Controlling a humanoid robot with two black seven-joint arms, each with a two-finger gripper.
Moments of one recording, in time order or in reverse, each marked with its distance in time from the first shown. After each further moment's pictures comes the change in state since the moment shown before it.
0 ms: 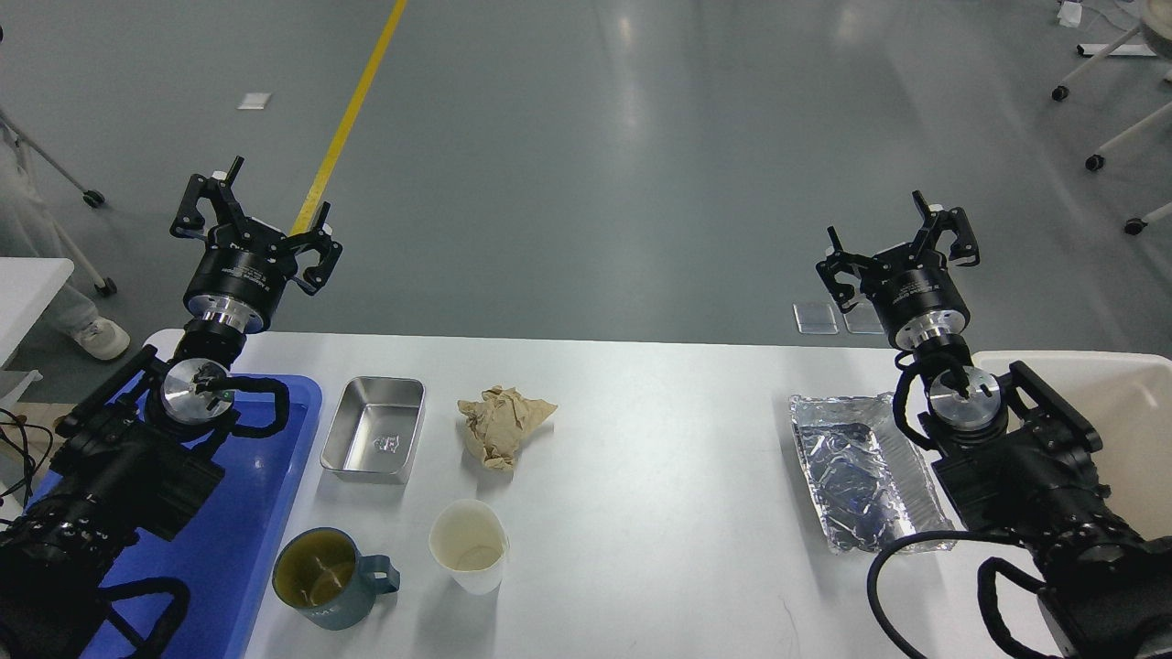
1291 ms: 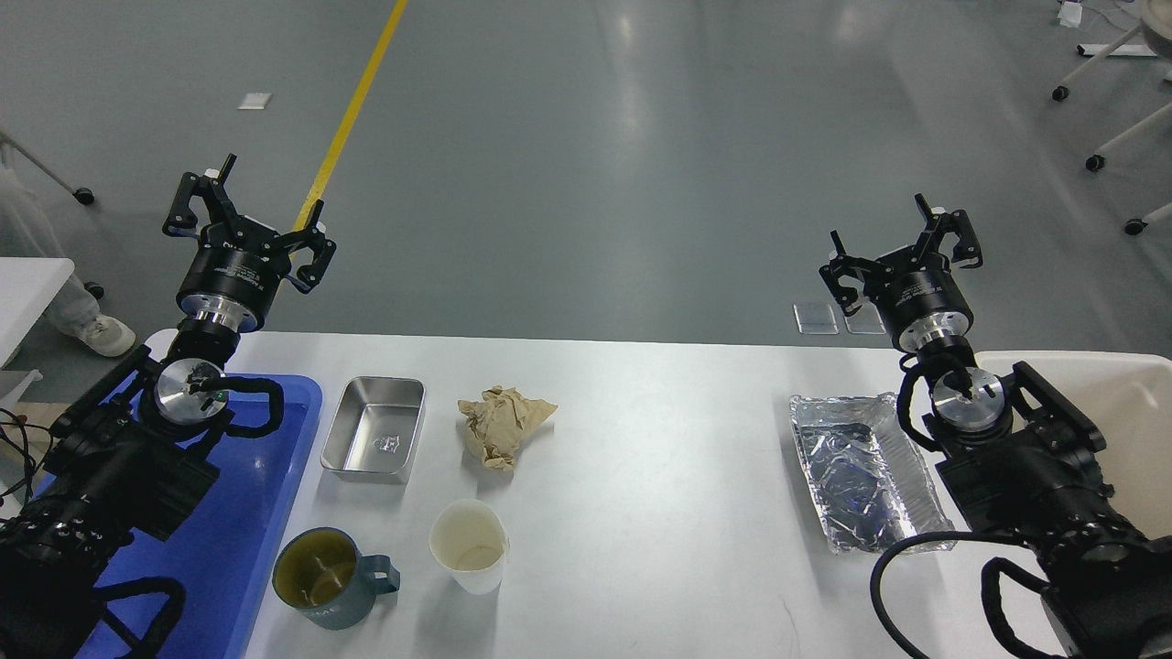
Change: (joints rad) left arm -0.001 0.007 -0.005 0.001 0.003 -0.009 -0.006; right arm 0.002 -0.007 -0.009 -0.012 -0.006 -0.008 -0.002
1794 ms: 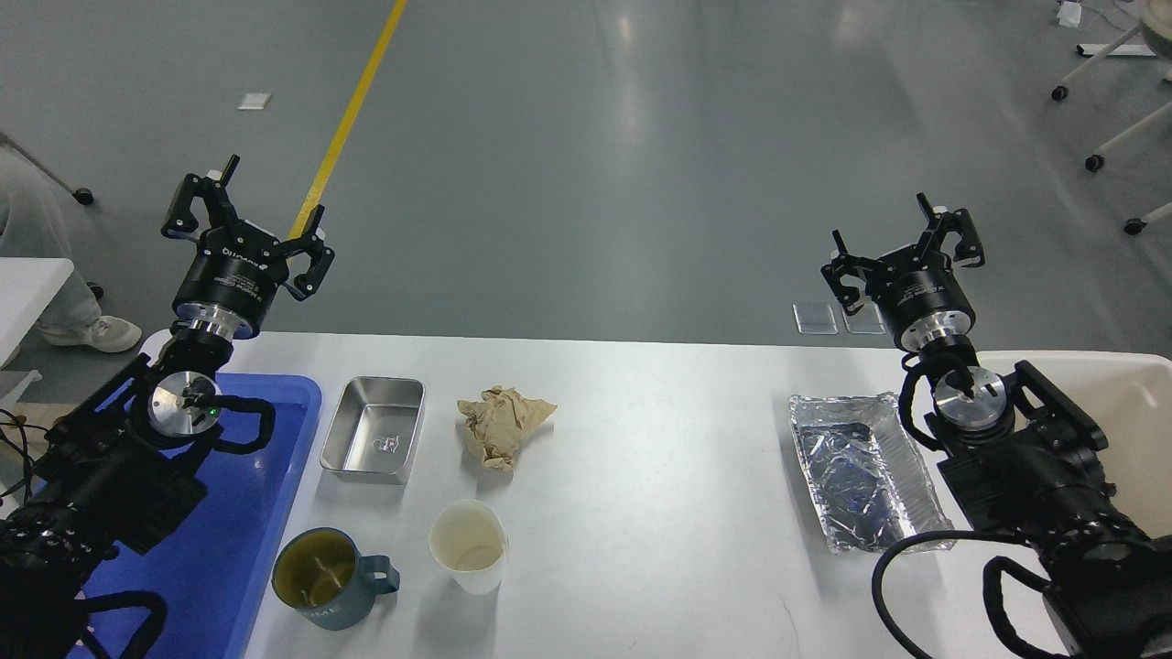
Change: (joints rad) left arm 0.021 0.040 0.084 -0.003 0.067 -0.045 -0.071; right arm 0.003 -0.004 -0.001 -0.001 0.000 0.000 0.000
